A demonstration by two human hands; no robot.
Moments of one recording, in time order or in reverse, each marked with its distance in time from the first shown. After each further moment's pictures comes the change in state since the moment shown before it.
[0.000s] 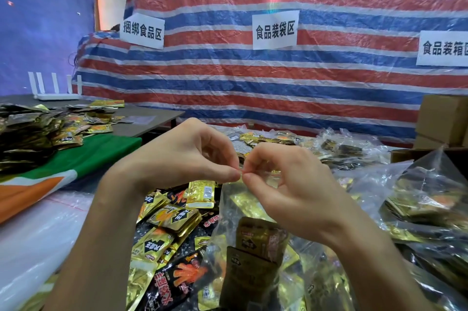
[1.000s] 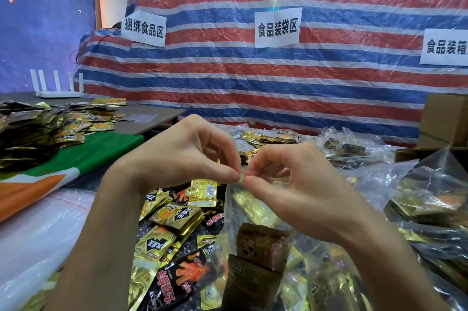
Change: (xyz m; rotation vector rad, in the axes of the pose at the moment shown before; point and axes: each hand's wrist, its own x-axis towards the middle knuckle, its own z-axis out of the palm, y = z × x) left_hand -0.003 -0.003 -0.003 -0.062 -0.043 0.057; right_hand 0.001 0.001 -0.002 0.138 -0.046 0.023
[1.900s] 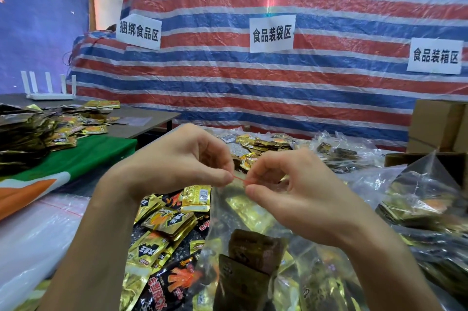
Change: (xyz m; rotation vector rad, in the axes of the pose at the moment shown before) left_hand 0.002 0.002 0.003 -0.001 -0.014 -0.075; right_hand -0.002 0.004 -0.008 -0.023 -0.045 0.039
